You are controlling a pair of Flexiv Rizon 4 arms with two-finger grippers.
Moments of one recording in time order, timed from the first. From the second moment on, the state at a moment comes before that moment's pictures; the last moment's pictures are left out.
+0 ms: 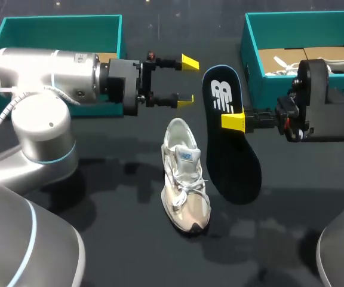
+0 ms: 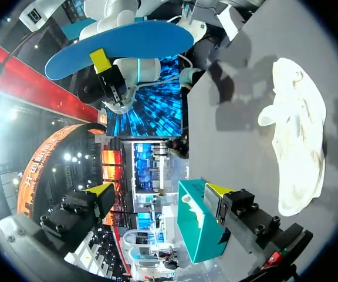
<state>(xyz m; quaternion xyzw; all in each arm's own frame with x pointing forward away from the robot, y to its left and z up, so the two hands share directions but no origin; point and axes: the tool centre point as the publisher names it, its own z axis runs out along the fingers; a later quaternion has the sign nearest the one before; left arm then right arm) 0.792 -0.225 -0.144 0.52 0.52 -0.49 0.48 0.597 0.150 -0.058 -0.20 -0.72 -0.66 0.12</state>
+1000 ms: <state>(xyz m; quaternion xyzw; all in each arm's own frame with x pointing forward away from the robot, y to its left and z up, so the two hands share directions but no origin) 0.793 -0.224 -0.140 0.52 0.52 -0.49 0.47 0.687 0.113 -0.084 -0.30 -0.68 -0.63 0.22</state>
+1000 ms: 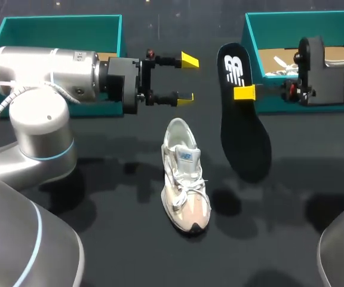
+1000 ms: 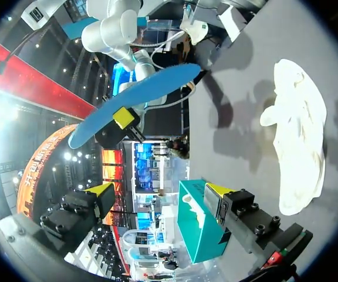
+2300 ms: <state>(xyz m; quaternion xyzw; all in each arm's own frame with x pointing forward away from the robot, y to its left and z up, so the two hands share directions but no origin) 0.793 -0.225 -0.140 0.52 0.52 -0.49 0.47 0.768 0.095 -0.112 -0.45 -0.60 -0.56 0.34</state>
